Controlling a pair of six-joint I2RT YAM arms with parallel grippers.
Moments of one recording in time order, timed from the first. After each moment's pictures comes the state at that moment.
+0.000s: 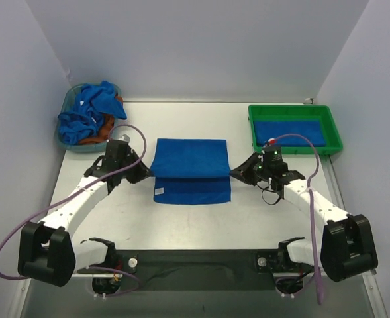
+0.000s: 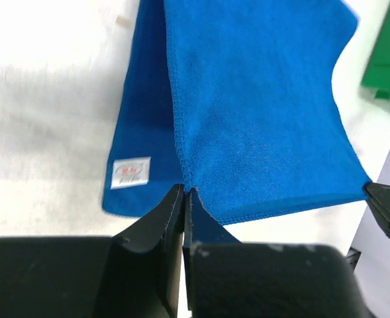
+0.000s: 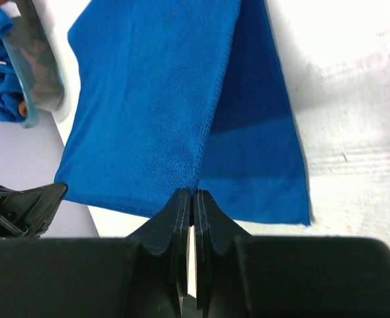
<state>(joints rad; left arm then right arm) -0.27 1.24 0.83 -0.39 0.17 -0.80 0.27 1.25 0.65 -0.14 -0.29 0.96</state>
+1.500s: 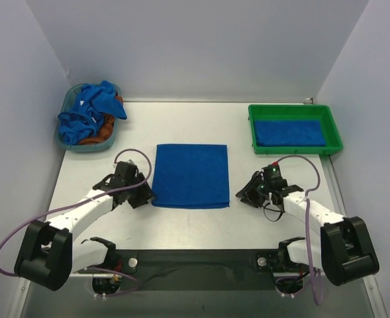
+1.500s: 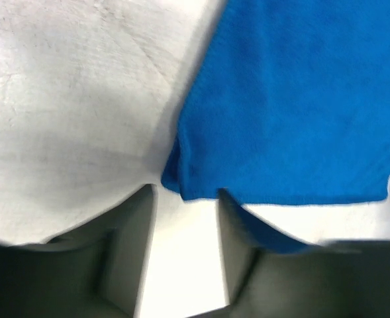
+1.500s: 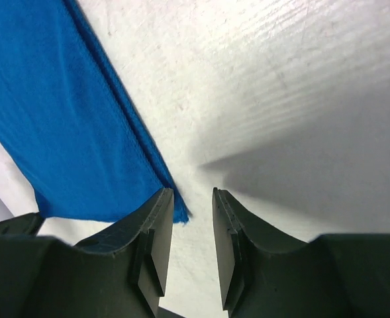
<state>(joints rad) -0.36 1.22 0.55 -0.37 0.10 -0.86 0.27 1.22 0.42 -0.17 -0.22 0.95</state>
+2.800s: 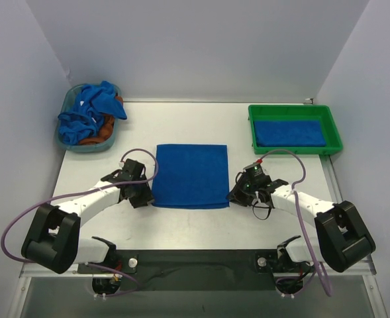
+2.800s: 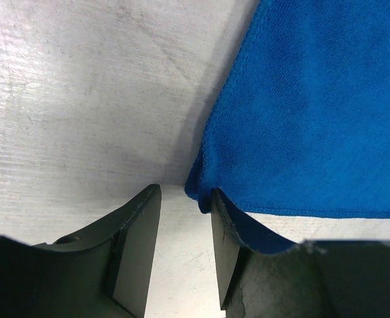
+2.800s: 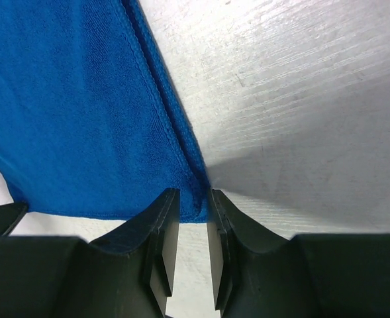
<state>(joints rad) -0.40 1.31 0.63 -0.46 0.02 -0.79 0.47 1.31 0.51 -0.21 -0.09 1.00</state>
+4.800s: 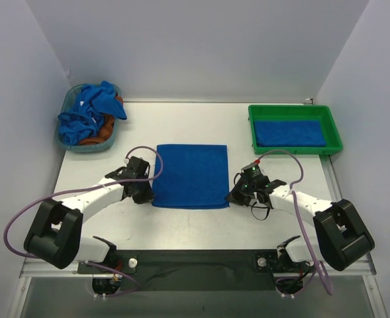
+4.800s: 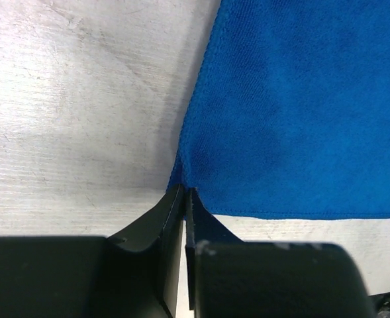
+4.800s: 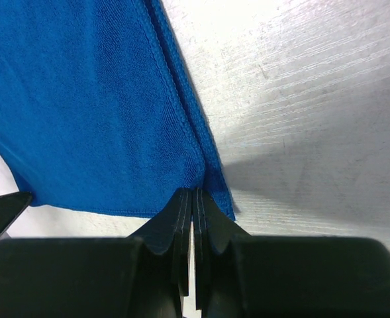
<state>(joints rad) -0.44 1.35 0.67 -0.45 0.00 -0.77 0.50 1.32 0.51 -0.18 -0.11 1.02</state>
